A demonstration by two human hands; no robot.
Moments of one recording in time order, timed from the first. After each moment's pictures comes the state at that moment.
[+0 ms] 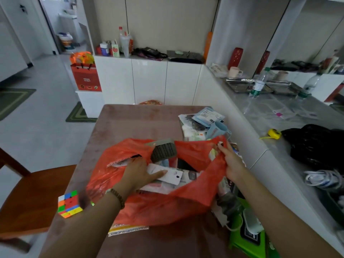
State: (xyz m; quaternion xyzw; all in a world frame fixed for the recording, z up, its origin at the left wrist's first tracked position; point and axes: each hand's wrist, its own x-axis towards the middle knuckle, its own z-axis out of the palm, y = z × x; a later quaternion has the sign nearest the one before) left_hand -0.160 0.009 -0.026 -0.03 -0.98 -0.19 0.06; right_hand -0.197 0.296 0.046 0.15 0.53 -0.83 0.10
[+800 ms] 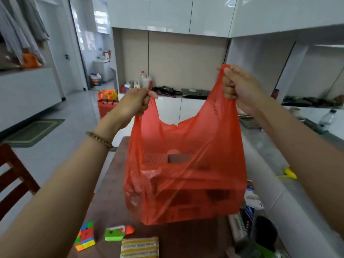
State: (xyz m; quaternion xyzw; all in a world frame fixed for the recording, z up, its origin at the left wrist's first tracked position) left_hand -0.205 -0.046 0.274 -0.05 -0.76 -0.63 0.13; right_hand -0.260 0.222 0.323 -0.23 0.67 -0.70 -0.03
